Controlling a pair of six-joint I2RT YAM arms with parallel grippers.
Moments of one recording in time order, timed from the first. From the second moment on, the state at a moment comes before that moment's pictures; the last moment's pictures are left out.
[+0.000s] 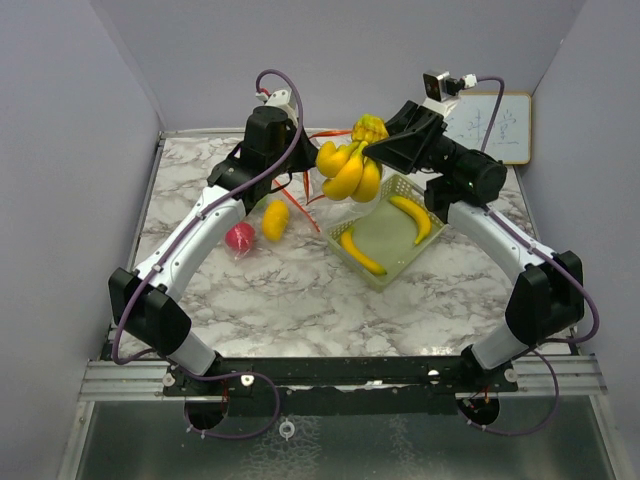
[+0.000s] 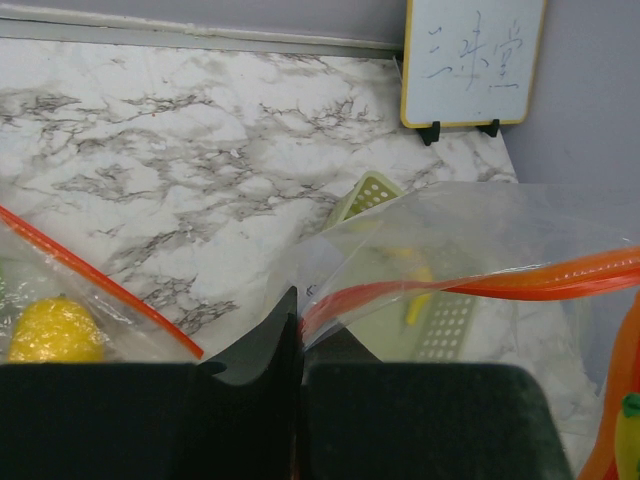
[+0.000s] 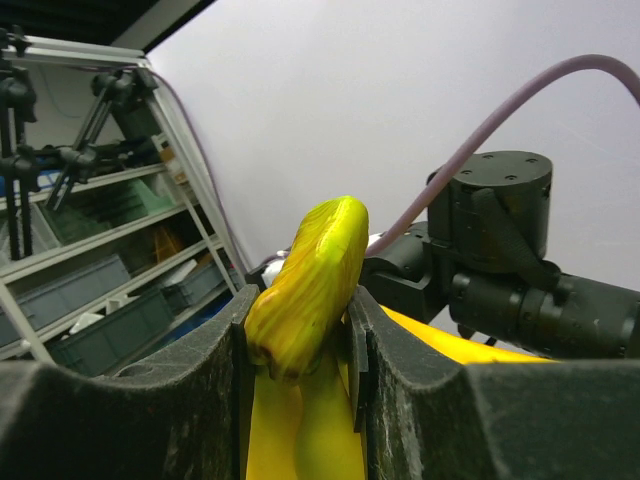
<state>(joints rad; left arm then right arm) -0.52 1.55 1.58 -0.40 -0.01 -0.50 0.41 1.57 1.30 1.41 -0.89 1.54</state>
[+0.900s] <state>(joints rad) -0.49 1.55 1.54 -0.30 0.10 -0.61 0.34 1.52 1.09 1.13 -0.78 1.39</state>
